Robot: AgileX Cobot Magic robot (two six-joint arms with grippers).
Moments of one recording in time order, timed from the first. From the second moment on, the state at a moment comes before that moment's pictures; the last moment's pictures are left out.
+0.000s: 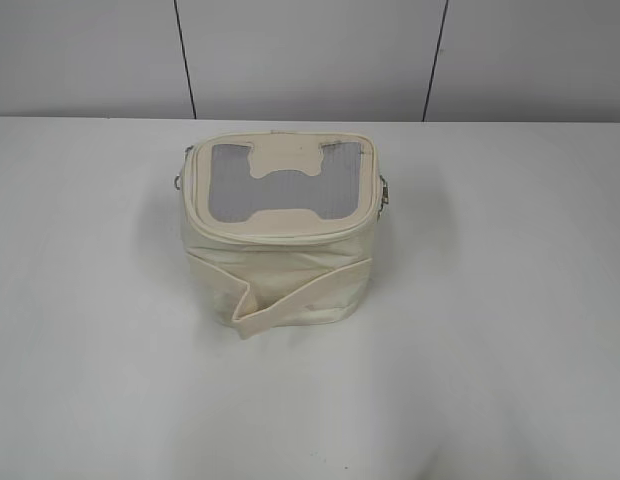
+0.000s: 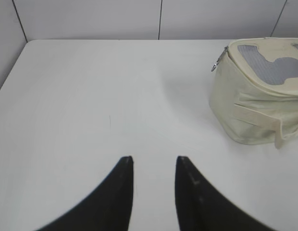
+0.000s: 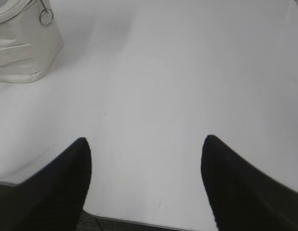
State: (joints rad) left arm -0.06 -0.01 -0.54 -0.09 1.06 0.05; right arm 0.09 -0.01 -0.50 0.10 1.05 -0.10
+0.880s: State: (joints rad) left arm -0.06 -0.01 -0.54 -0.09 1.06 0.05; right arm 0.09 -0.01 -0.50 0.10 1.05 -0.10
